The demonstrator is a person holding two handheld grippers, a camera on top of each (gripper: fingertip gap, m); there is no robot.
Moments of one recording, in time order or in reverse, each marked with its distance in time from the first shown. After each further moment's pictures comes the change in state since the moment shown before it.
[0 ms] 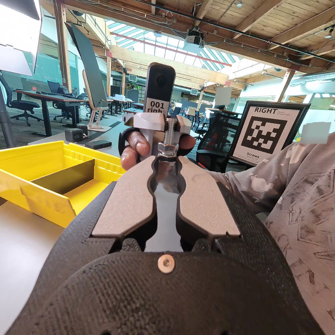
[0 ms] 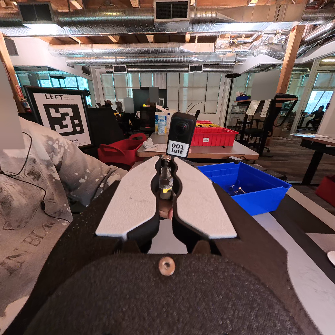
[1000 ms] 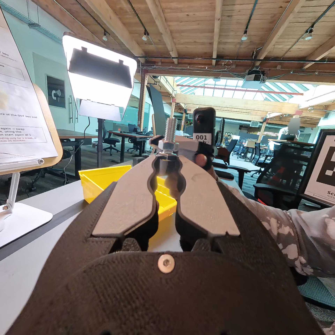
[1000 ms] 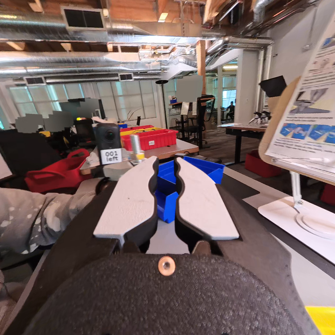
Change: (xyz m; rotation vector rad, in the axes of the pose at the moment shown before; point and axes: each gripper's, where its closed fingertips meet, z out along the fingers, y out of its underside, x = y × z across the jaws) left arm -0.034 -0.033 -0.028 0.212 -0.352 0.129; right arm 0.063 -0.002 -0.018 0.040 0.404 0.034
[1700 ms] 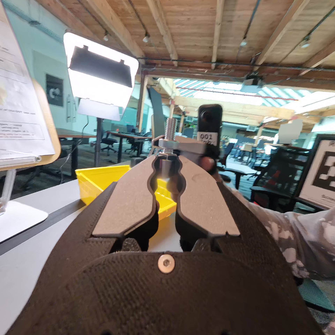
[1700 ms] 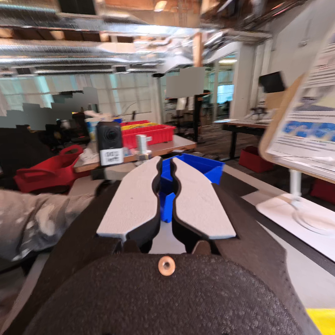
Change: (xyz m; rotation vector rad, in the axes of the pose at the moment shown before) left arm -0.002 0.001 -0.001 0.014 0.006 -0.029; right arm -0.011 0.005 0.014 -0.033 0.022 -0.021
